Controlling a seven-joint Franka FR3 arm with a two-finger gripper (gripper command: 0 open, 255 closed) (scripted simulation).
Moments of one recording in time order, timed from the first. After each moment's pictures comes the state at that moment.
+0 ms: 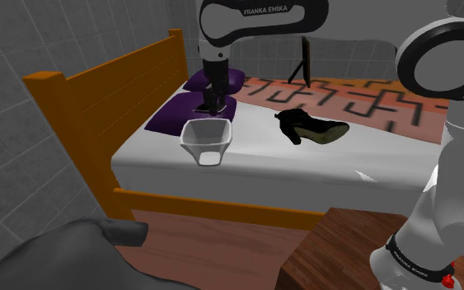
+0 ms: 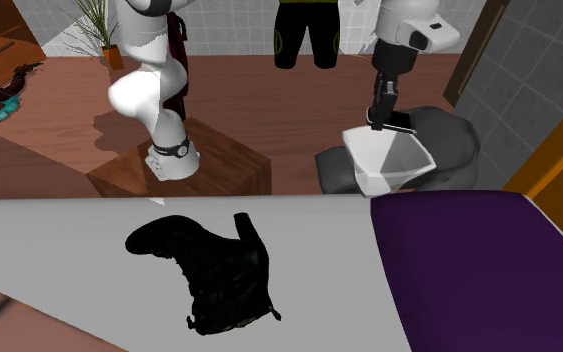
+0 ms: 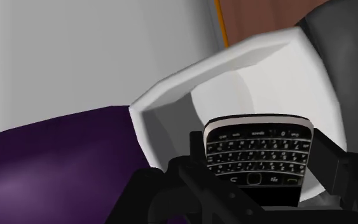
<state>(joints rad) 0.21 0.31 0.06 -1.36 -0.01 1.67 -0.17</state>
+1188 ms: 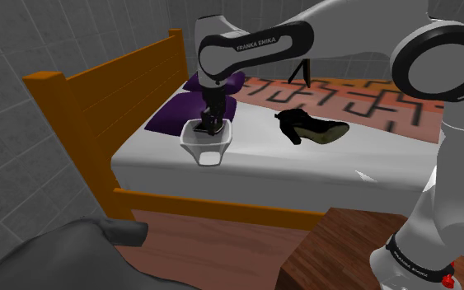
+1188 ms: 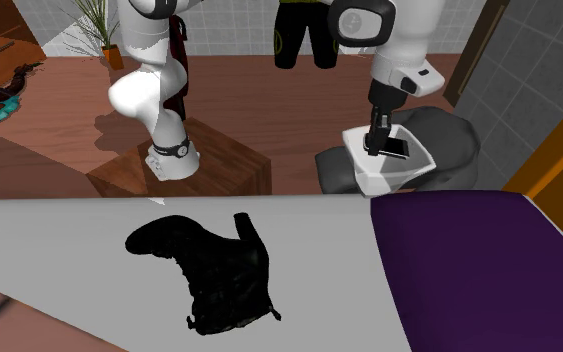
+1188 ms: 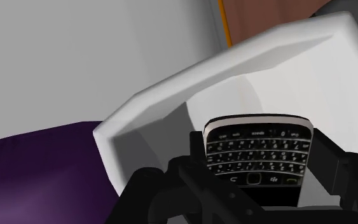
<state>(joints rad) 0.22 0.33 0.07 -1.51 -0.01 1.85 -0.16</state>
